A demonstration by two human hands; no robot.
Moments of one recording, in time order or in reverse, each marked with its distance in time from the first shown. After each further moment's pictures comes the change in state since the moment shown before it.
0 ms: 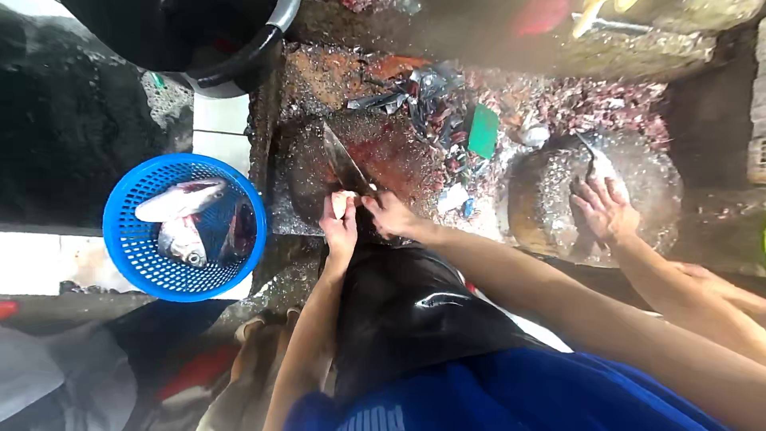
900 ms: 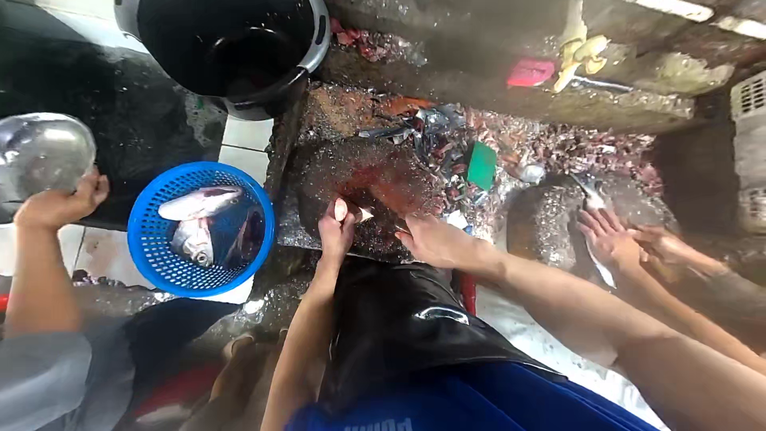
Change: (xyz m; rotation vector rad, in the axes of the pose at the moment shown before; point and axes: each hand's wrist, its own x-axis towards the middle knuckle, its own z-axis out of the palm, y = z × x) left_hand 0.034 0.019 -0.018 0.153 -0.129 -0.081; right_hand -0.099 -0.077 -0.060 -1.042 -0.068 -0.015
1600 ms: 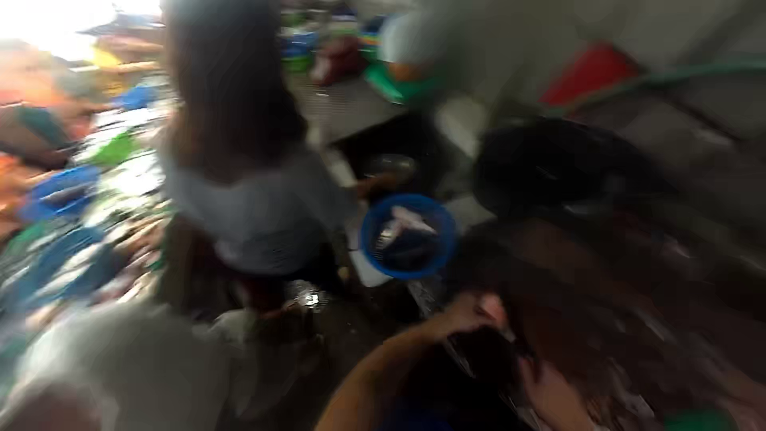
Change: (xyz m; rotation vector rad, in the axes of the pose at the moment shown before) left_hand -0.025 0.019 -0.033 -0.249 0.019 -0.096; right_hand 0.055 0.031 0.085 -0.022 0.466 -0.266
